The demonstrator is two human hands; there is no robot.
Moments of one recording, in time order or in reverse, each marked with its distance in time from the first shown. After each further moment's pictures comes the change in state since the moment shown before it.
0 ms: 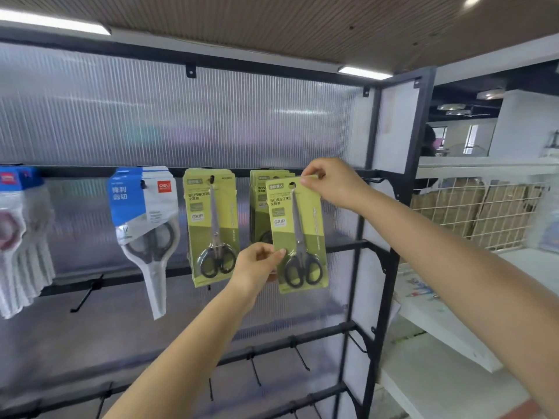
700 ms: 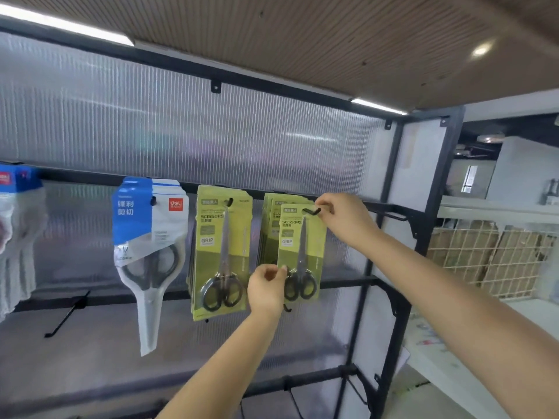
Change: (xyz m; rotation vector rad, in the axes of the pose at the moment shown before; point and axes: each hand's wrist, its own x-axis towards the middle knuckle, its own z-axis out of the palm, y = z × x) left_hand 0.067 -0.026 0.019 -0.033 0.364 -0.001; right_hand 0.042 0.031 0.037 -0.244 0.084 0.010
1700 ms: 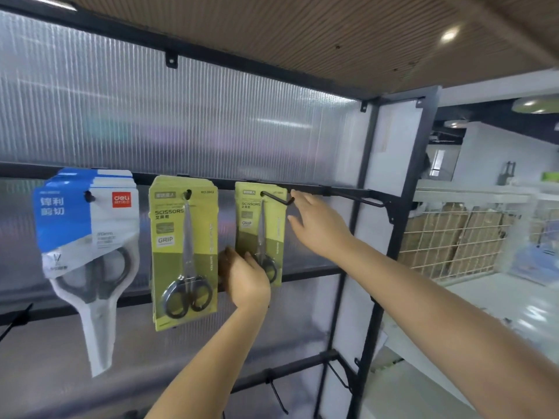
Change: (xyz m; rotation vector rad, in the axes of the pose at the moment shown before) left_hand 0.033 -0.014 0.032 0.428 0.251 0.148; right_hand -0.010 0.021 0.027 -0.292 -0.130 -0.065
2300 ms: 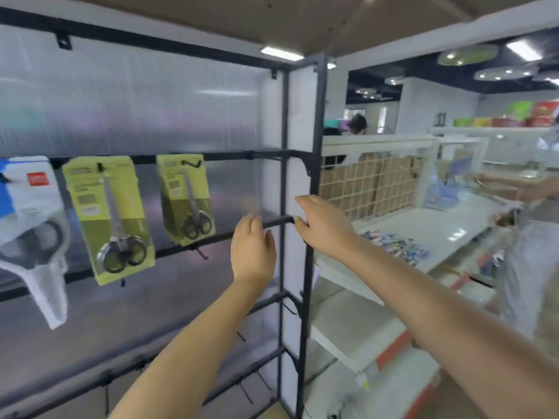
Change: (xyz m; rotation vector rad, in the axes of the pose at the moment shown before) left_hand -0.148 0.050 -0.011 0.188 -0.398 0.615; right_hand -0.173 0.053 -0.061 -0.005 -0.050 0.267
